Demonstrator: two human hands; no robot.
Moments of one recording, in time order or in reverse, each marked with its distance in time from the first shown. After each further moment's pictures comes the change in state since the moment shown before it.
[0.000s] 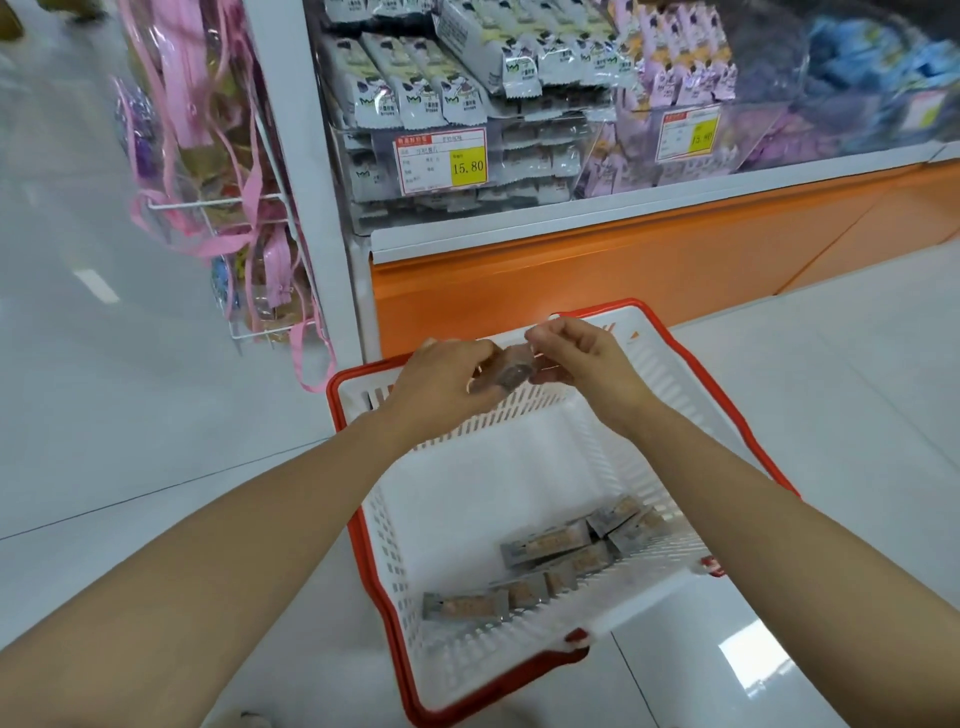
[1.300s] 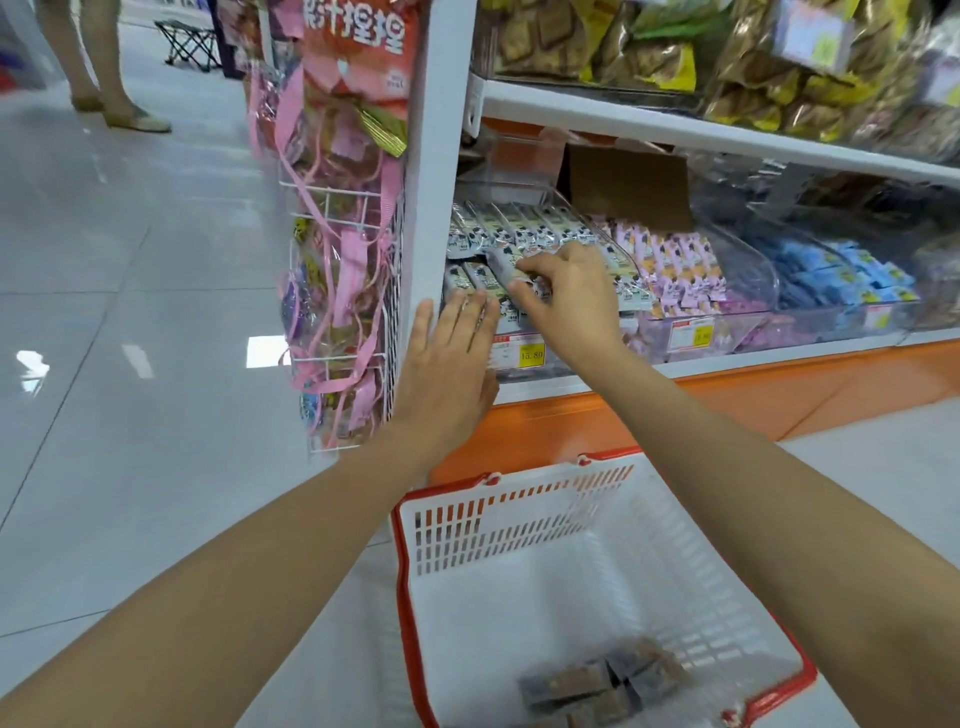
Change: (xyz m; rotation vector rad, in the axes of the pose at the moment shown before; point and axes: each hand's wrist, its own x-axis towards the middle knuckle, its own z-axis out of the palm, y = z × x) left_hand 0.019 0.017 -0.148 0.653 0.471 -0.073; right_hand 0.094 -0.200 0.076 -1.121 0.444 -0.696
